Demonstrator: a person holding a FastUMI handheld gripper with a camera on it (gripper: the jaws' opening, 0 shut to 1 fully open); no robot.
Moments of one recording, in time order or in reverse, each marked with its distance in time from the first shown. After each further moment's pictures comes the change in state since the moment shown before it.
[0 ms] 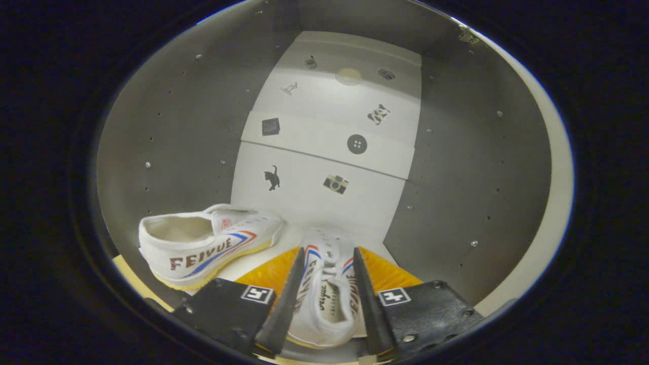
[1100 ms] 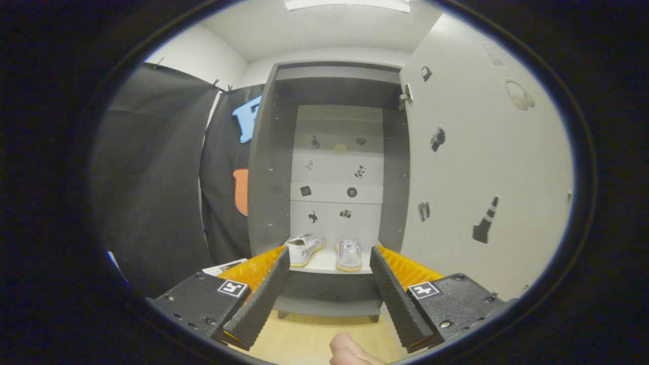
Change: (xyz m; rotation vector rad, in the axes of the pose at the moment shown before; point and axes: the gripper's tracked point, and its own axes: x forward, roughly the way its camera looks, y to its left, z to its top) arm -0.330 0.013 0.060 0.191 -0.105 0.072
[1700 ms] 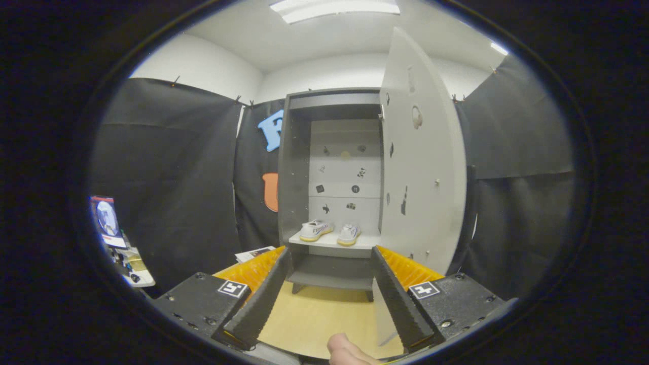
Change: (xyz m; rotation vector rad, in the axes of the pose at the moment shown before) arm -0.174 -0.069 -0.014 0.003 -0.018 0.149
